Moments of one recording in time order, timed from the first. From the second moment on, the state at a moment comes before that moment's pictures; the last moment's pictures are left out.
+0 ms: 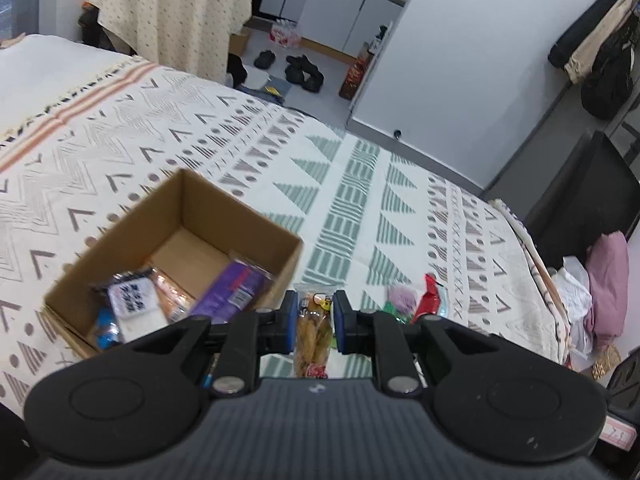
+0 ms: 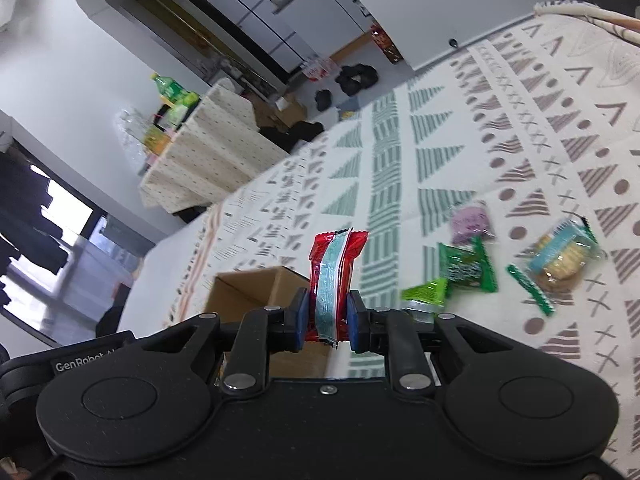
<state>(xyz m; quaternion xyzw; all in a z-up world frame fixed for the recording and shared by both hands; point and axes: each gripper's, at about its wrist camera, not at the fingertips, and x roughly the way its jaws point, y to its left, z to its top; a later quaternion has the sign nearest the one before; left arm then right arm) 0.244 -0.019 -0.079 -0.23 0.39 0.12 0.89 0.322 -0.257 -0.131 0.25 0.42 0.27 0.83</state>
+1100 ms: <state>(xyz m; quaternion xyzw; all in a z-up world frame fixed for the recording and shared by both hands) 0.247 0.089 -0.094 -0.26 0.37 0.16 0.88 0.296 -0.155 -0.125 0.21 0.41 0.32 0.83</state>
